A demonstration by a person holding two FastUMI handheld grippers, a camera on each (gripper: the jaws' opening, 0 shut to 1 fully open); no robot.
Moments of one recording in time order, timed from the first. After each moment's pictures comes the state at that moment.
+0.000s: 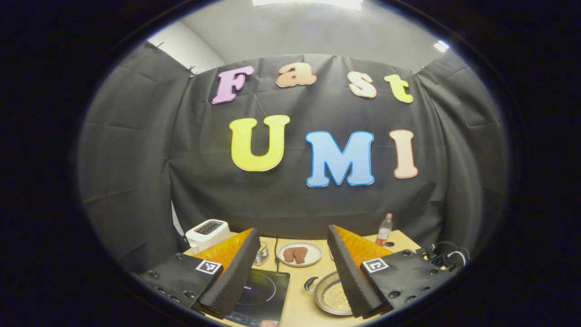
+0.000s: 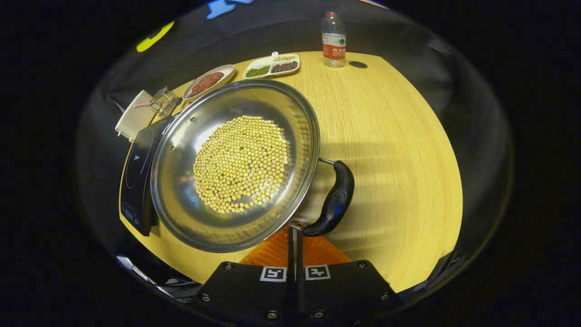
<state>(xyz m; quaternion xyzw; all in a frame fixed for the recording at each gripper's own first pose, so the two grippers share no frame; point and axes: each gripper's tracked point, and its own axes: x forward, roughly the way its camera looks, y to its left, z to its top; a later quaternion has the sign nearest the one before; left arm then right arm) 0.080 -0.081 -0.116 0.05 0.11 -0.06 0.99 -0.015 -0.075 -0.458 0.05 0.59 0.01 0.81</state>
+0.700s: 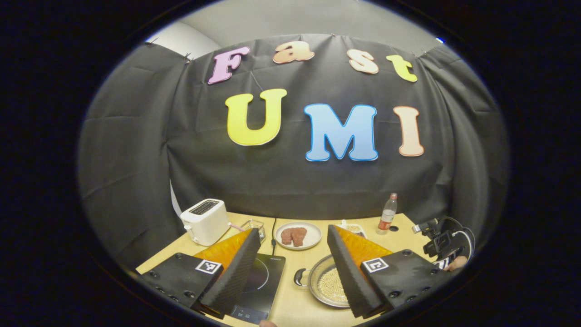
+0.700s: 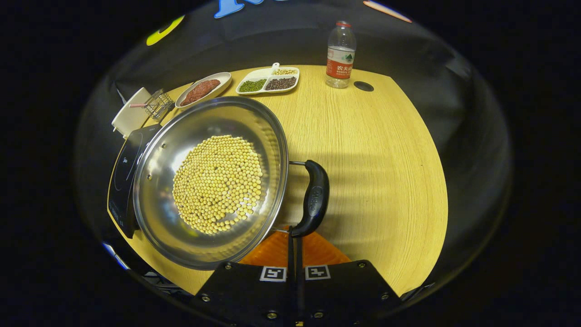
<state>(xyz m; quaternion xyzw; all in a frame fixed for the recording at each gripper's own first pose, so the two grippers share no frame) 0.090 -0.102 -0.180 0.05 0.18 -0.05 0.98 0.040 -0.107 -0.463 0.01 0.56 0.03 0.83</state>
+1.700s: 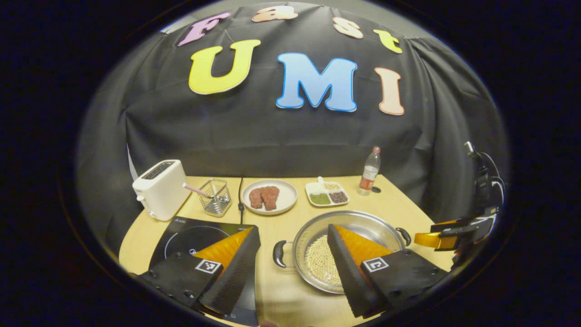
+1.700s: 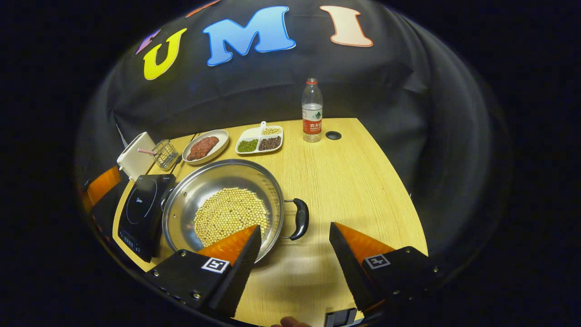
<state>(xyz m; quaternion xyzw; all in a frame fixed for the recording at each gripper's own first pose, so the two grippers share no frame) 0.118 -0.116 -0.346 0.04 0.31 -0.15 0.94 0.044 -0.106 -0.381 0.05 0.41 -0.04 0.91</state>
